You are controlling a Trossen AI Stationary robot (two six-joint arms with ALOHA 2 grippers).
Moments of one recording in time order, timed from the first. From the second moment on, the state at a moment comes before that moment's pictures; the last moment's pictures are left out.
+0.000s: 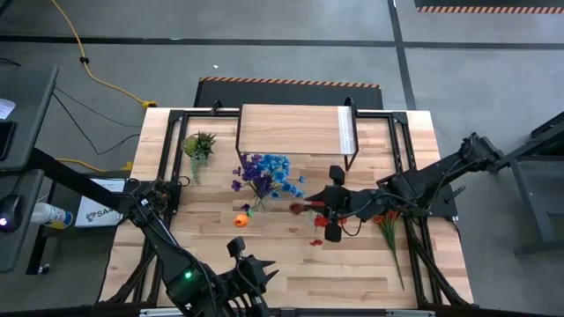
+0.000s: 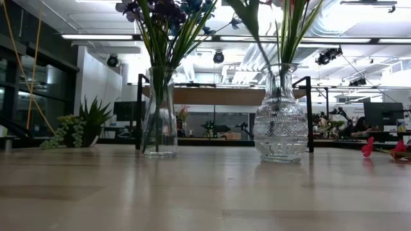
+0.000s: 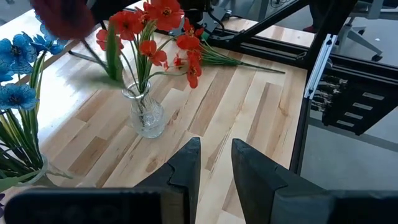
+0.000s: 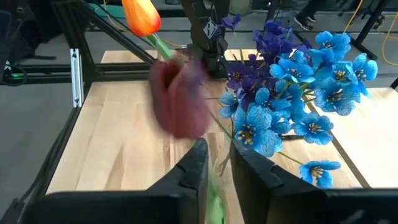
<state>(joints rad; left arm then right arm) -0.83 2.11 2.36 -1.31 -0.93 -1.00 0.43 1.34 1.20 -0.30 0.50 0.23</state>
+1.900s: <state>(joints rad) -0.83 2.11 2.36 -1.32 -0.84 -1.00 0.86 1.28 1.20 -1.16 -0.06 1.49</state>
